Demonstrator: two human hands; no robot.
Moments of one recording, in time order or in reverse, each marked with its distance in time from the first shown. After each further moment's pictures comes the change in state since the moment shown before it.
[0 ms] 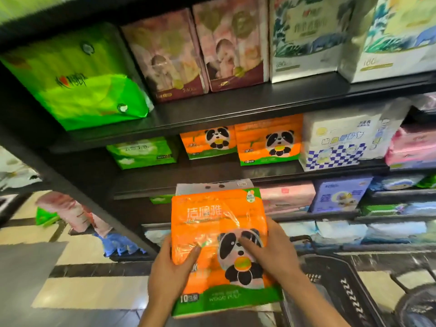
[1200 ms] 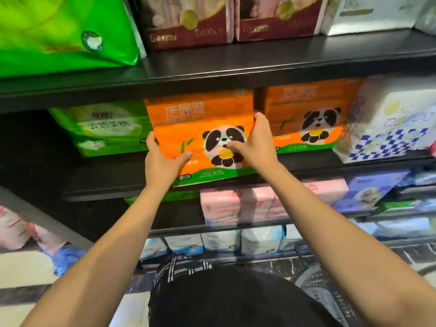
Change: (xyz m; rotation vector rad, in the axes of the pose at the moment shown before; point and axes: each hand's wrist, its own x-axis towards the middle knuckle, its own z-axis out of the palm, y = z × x) left_hand 0.361 0.015 0.012 -0.200 0.135 0.463; right_hand 0.295 -0.072 0.101 -0.045 0.365 -0.252
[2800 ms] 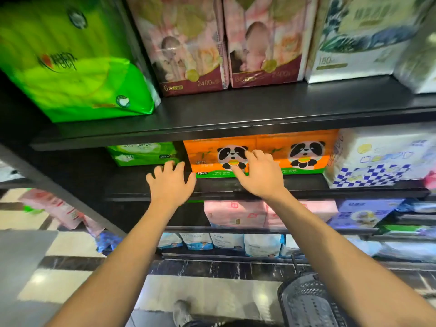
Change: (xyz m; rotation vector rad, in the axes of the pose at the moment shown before) left_hand -0.054 0.124 -0.020 0.980 -0.175 0.006; right_hand -0.005 -0.011 -0.089 -0.538 -0.284 -0.146
